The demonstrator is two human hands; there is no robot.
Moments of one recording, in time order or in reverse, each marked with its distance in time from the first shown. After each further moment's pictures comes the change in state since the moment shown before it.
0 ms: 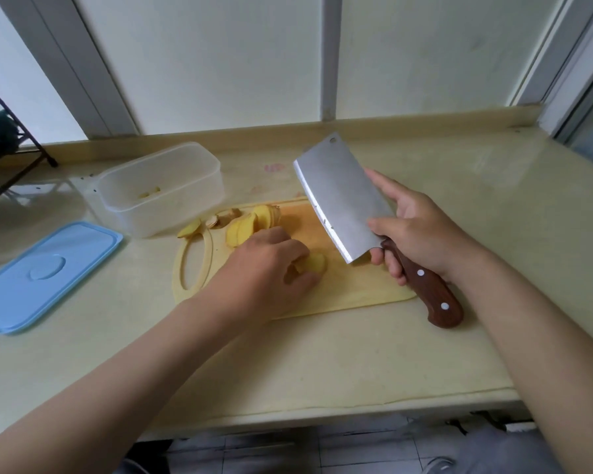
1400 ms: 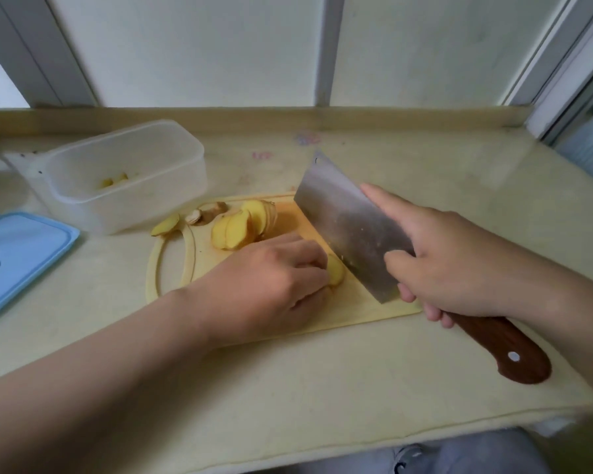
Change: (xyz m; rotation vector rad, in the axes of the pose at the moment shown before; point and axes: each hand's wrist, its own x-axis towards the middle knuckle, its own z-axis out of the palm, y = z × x) left_hand 0.012 -0.017 0.000 -0.057 -0.078 0.502; right_hand -0.032 -0.046 0.019 -0.651 -0.038 0.142
